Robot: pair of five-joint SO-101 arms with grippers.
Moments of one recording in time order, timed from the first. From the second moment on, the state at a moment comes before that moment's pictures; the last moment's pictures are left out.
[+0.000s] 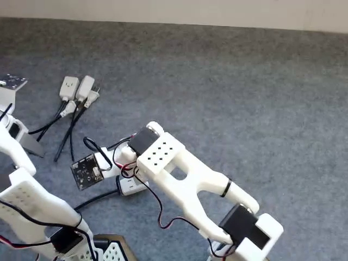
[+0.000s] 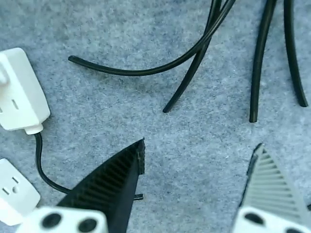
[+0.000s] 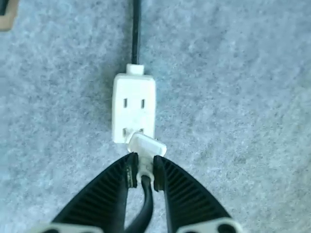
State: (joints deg) left arm -46.6 25.3 -16.6 86.6 -51.3; right arm -54.6 -2.1 10.6 73.3 70.8
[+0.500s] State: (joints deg) left arm -46.6 25.3 -16.6 86.6 -51.3; right arm -57.4 -6.5 15.9 74.4 73.7
